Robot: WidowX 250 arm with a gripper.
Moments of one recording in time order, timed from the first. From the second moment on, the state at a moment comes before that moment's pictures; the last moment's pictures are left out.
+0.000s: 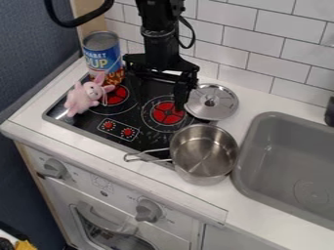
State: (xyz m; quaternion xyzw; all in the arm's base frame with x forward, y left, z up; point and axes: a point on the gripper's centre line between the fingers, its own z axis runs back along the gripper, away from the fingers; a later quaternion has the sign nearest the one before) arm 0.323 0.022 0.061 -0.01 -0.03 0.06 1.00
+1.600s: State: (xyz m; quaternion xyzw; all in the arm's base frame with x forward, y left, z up) arm 0.314 0.198 0.007 0.17 0.02 0.12 0.98
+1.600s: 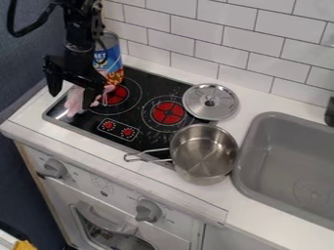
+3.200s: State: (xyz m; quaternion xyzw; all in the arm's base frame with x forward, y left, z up) arm 0.303 0.150 0.057 0.09 -0.07 0.12 0.99
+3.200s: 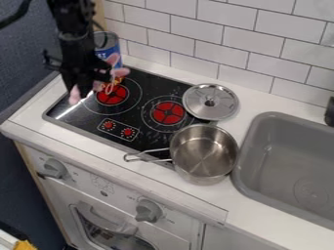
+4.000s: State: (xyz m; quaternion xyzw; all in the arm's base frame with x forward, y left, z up) arm 0.289 0.008 0.048 0.02 -0.05 -0.02 1.00
